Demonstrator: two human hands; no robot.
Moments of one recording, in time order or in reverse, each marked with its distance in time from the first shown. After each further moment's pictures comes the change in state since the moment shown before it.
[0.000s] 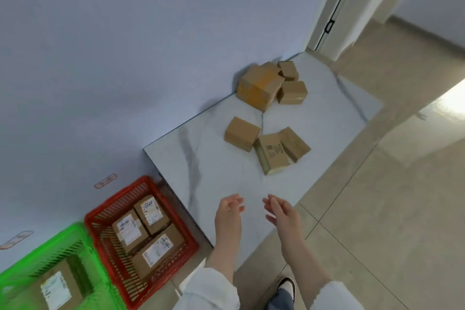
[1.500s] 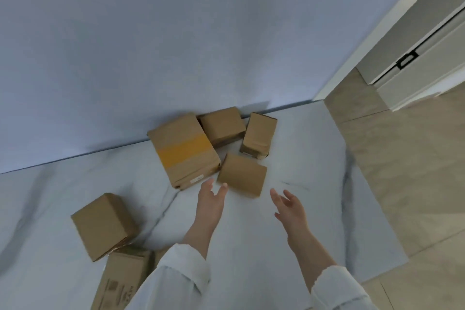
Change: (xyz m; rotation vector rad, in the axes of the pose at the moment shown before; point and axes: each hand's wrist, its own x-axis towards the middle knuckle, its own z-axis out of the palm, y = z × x) left_hand 0.442 0.203 0.453 0.001 0.311 -0.162; right_hand 0.677 -0.245 -0.173 -0.374 -0.256 0.199
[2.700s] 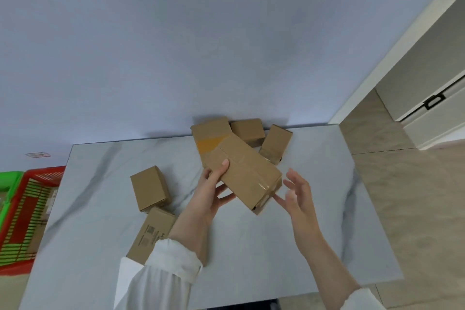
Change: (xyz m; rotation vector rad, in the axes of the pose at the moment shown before) left_hand -0.159 0.027 -0.056 -0.703 -0.163 0.097; right_hand -0.158 -0.038 -0.048 0.073 -0.379 -0.574
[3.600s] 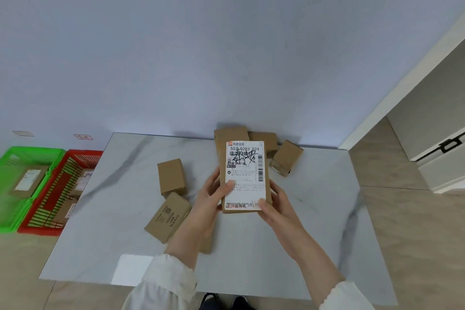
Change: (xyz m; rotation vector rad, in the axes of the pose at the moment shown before) left_hand -0.099 -0.027 -0.024 0.098 -0.045 0.293; right_hand -0.058 -0.017 0.010 0.058 -0.474 0.134
